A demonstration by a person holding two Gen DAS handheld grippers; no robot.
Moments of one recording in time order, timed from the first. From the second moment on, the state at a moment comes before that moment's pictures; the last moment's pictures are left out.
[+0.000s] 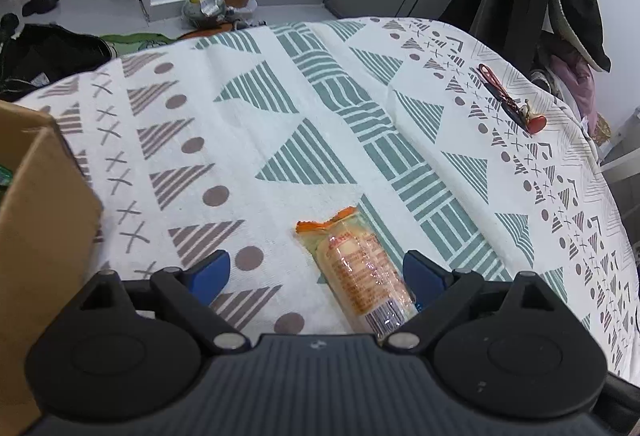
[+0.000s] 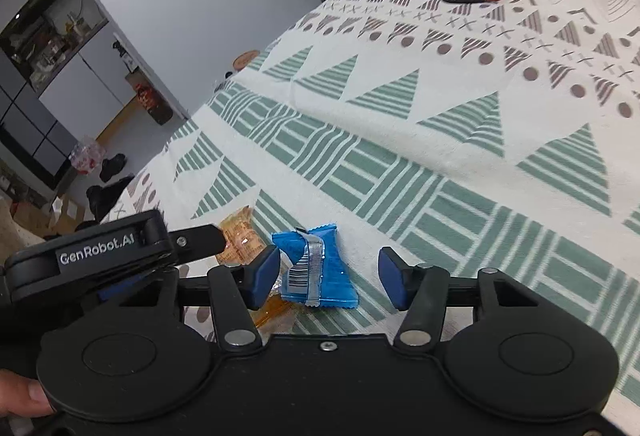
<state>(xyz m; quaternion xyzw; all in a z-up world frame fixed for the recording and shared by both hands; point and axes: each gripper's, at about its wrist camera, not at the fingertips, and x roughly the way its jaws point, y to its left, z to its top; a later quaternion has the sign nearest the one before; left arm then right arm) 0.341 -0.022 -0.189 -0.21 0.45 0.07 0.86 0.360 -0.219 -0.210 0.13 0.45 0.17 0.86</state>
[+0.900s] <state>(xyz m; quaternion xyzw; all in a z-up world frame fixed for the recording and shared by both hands) 0.355 -0.055 -0.209 -0.13 0.48 0.08 0.87 0.355 -0.229 -0.215 0.10 0.46 0.14 0.87</state>
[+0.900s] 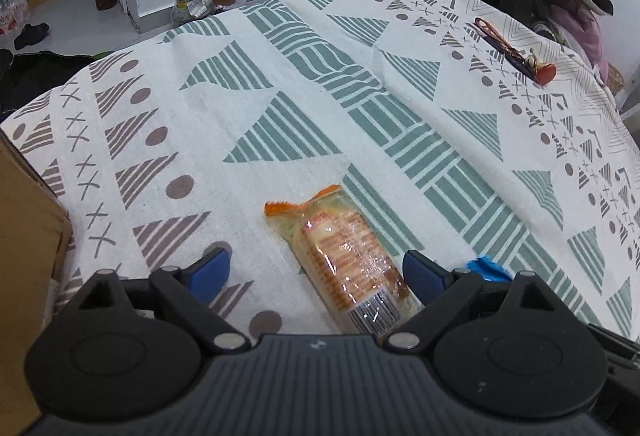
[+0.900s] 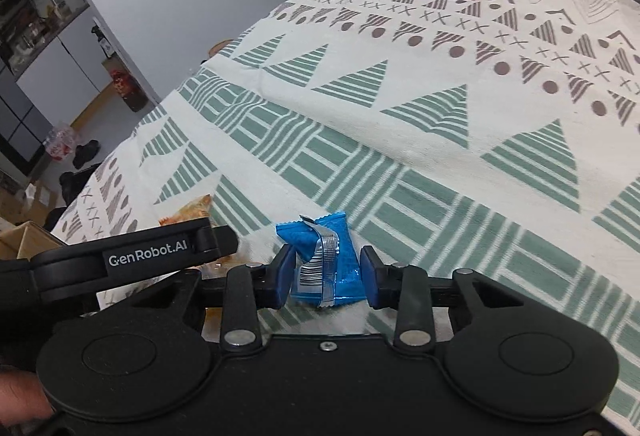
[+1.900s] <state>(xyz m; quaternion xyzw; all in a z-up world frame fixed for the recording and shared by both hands) 0.269 -0.018 -0.114 -0.14 0.39 0.11 0.90 0.292 -0.233 -0.149 0.11 0.39 0.13 0.91</state>
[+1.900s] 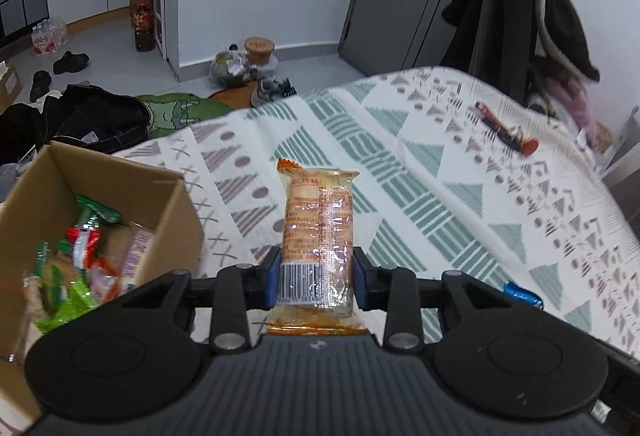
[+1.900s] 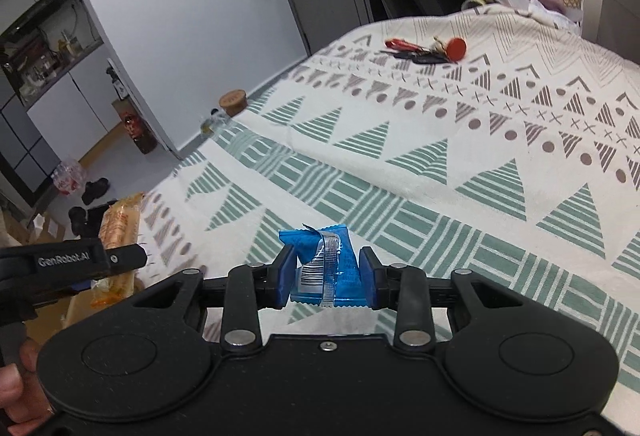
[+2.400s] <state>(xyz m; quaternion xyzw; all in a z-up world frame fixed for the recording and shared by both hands) 0.221 0.042 -0.074 -0.20 0.34 0.15 0.91 0.251 -0.196 -0.113 0.11 0.35 0.17 0.91</state>
